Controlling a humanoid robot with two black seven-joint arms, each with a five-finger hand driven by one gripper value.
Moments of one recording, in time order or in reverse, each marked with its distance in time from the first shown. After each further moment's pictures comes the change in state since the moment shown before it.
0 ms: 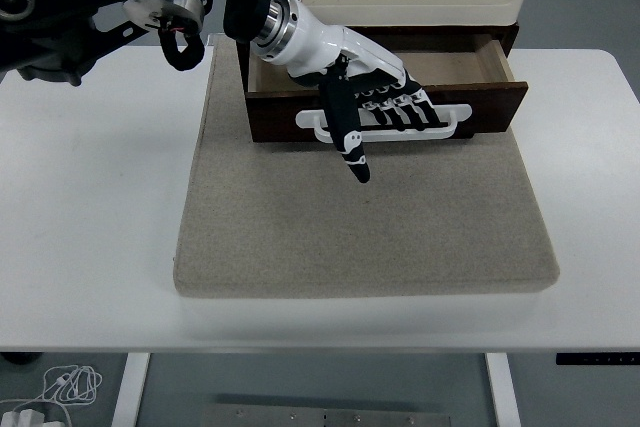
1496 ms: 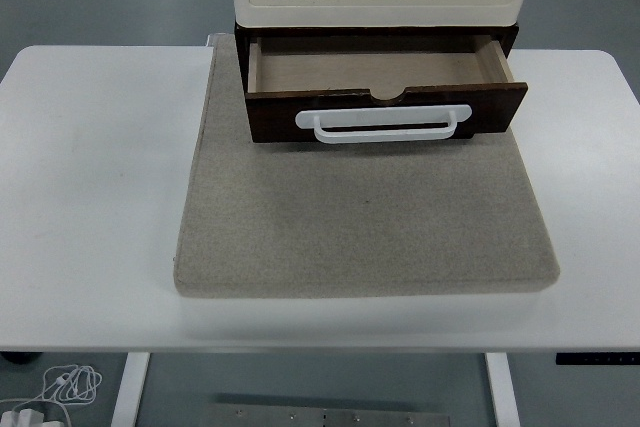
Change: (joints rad) left arm 0.060 0.053 -0.950 0.389 -0.135 0.001 -0.441; right arm 0.000 0.000 0.000 0.000 0.000 0.000 0.000
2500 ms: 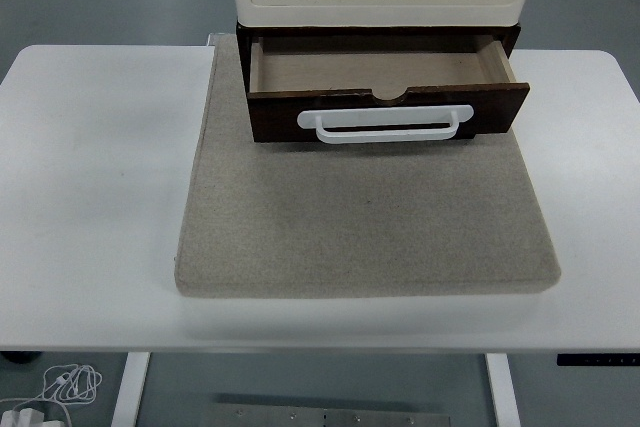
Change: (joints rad) left arm 0.270 -0.066 -0.002 0.498 -0.299 0.478 0.138; right arm 0.000 0.000 -0.001 0.001 -0.006 0.006 0.000
